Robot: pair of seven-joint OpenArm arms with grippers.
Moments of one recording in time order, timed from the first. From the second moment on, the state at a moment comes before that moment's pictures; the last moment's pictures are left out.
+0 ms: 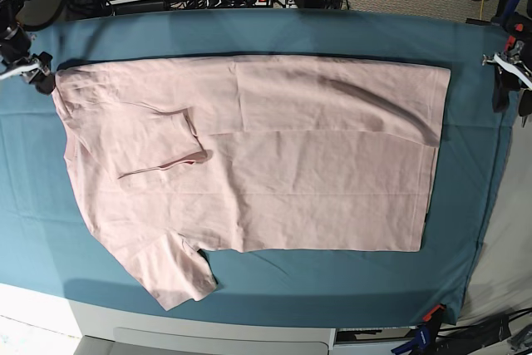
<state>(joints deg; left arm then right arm) 32.3 -26.4 -41.3 116.7 -42.3 -23.1 48.0 -13.3 24.8 57.7 79.4 50.5 31.9 -63.1</state>
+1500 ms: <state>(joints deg) 24.2 -25.0 -28.1 93.4 -52.8 -21.3 53.4 -6.9 28.5 56.6 56.8 67.0 38.7 -70.3</state>
